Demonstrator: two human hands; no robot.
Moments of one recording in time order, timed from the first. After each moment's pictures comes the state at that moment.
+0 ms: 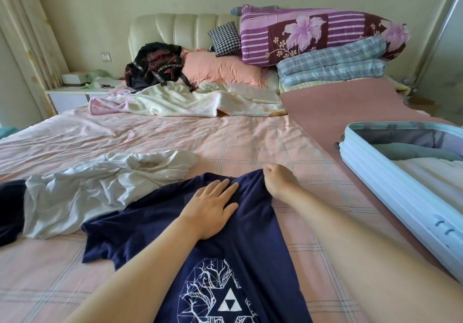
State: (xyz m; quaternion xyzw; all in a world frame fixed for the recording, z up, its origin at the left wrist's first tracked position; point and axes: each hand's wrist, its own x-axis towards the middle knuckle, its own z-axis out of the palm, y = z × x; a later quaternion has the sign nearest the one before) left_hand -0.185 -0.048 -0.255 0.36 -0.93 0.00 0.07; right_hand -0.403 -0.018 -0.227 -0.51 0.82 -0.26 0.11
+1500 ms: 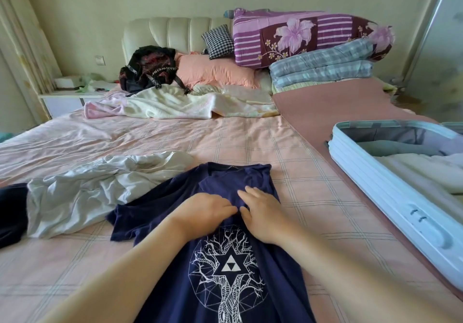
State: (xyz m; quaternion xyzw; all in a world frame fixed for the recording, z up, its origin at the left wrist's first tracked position) left_hand -0.165 -0.038 -0.239 0.08 -0.98 0.11 0.13; right_hand -0.342 0.064 -0.240 -0.68 0.72 -0.14 0.03
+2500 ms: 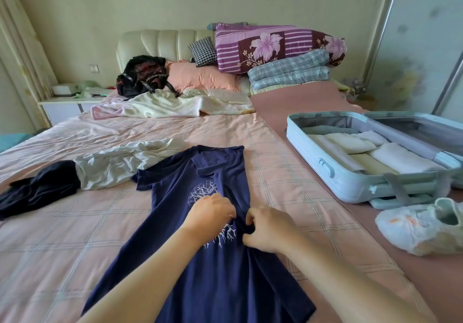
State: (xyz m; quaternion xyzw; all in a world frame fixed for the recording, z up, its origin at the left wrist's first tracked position) left_hand -0.125 0.184 -0.225 0.20 -0.95 0.00 0.22; right_hand -0.271 0.317 -0.195 -0.60 0.79 -0.10 0.10
